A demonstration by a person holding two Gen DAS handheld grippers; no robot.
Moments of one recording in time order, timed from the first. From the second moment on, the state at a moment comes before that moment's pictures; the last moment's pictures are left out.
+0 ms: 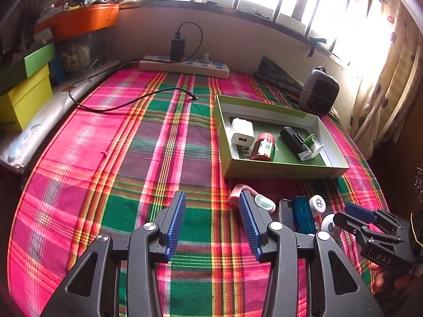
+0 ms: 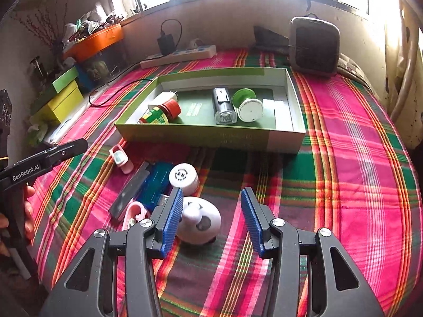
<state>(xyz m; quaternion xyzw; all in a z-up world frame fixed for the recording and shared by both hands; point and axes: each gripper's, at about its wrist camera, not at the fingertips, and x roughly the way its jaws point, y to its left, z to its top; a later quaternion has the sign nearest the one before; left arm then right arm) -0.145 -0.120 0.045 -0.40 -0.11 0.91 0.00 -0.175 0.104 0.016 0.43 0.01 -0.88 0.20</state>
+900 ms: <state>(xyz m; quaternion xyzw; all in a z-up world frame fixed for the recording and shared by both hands) -0.137 -0.121 0.030 -0.41 -0.13 0.90 0.02 -0.173 0.095 0.001 0.44 0.02 -0.87 0.20</state>
